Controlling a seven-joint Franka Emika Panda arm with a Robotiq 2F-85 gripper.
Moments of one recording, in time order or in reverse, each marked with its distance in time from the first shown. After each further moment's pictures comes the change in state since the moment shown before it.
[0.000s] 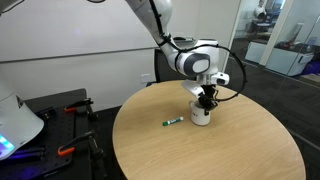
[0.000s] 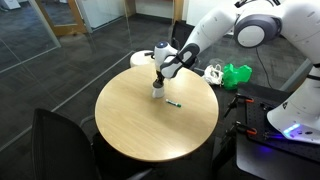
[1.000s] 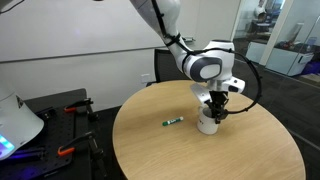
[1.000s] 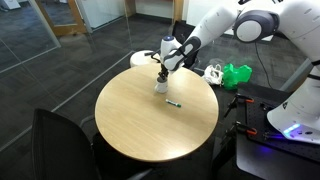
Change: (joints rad) arm -0.102 -0.011 0.013 0.004 0.067 0.022 0.033
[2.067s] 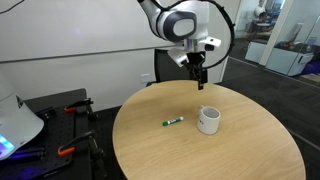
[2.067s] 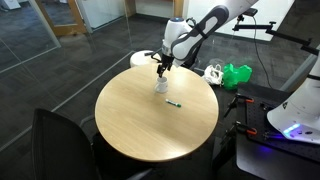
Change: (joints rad) arm 0.071 -0.471 0.090 -0.475 -0.001 0.062 -0.013
